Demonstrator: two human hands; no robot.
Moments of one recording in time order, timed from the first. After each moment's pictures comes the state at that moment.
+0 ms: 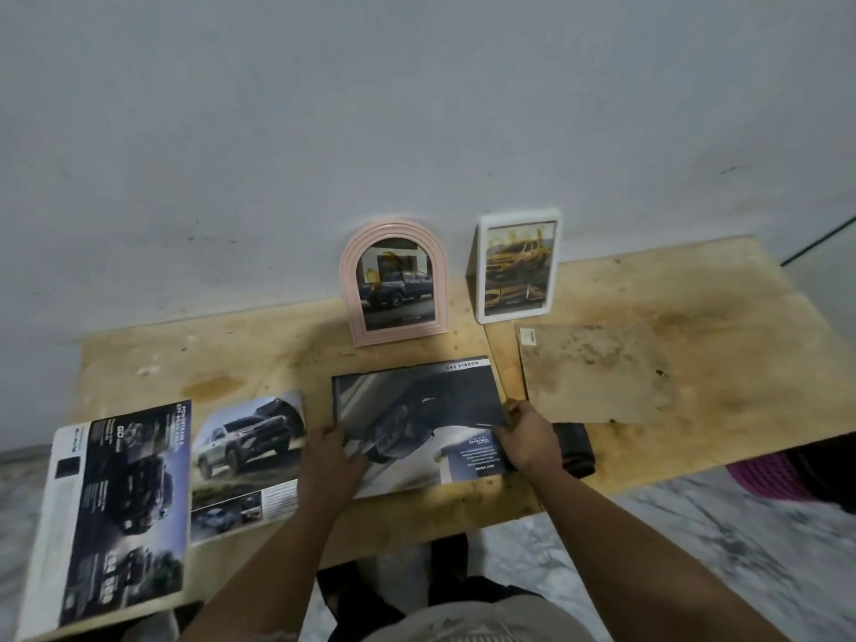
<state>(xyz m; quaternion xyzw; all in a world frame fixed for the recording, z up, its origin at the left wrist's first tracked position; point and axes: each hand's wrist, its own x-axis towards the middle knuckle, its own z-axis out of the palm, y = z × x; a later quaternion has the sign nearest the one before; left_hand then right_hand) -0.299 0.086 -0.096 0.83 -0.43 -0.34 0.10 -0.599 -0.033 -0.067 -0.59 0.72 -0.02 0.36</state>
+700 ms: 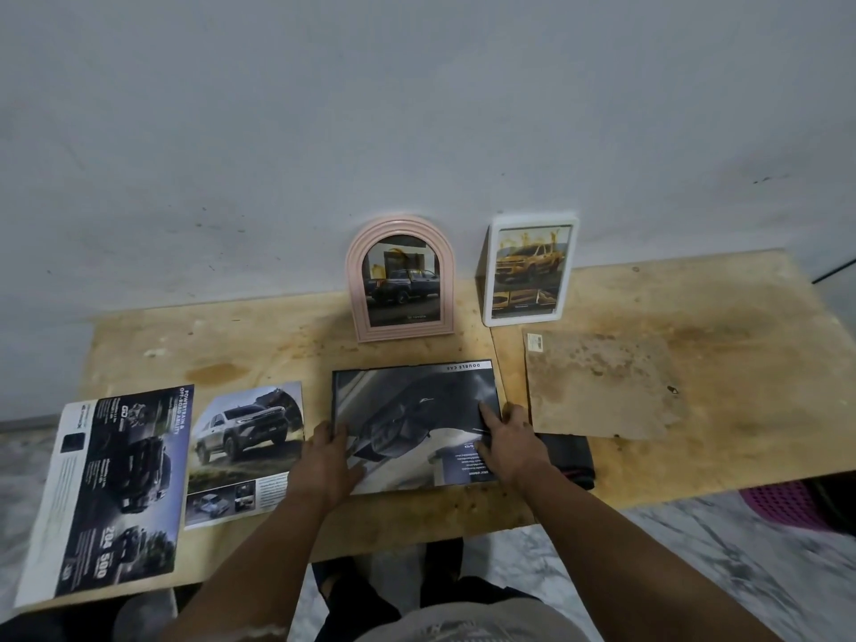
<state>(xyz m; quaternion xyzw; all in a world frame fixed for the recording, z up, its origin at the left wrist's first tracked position) -0.305 0.086 -0.093 0.80 -0.50 -0.31 -0.06 -0.596 -0.041 -0.092 -0.77 0.57 0.17 0.24</state>
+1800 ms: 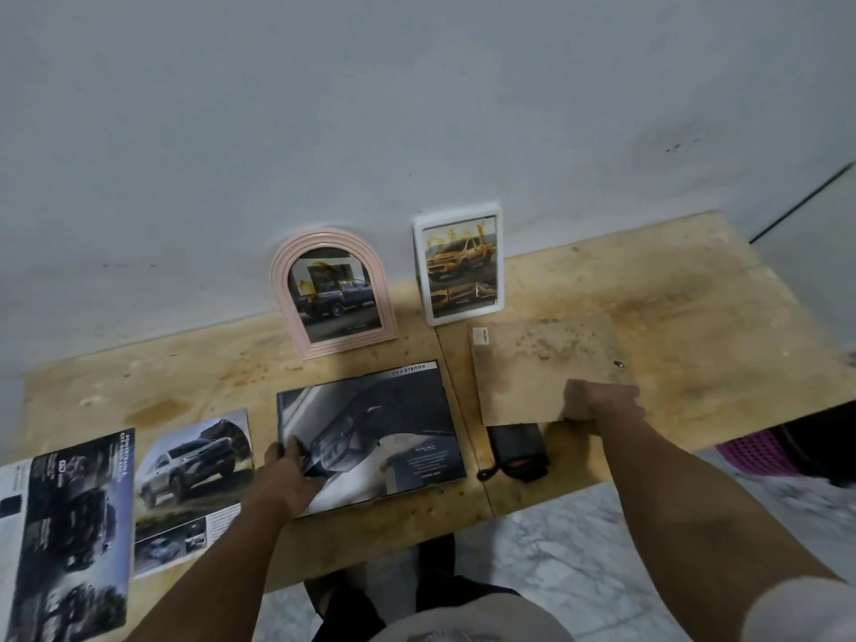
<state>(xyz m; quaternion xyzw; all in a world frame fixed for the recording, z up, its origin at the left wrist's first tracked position) -0.308 0.061 -0.109 0.81 -0.46 -0.36 -0.08 -0.781 -0.156 -0.076 -0.19 0.90 -0.07 0.38</state>
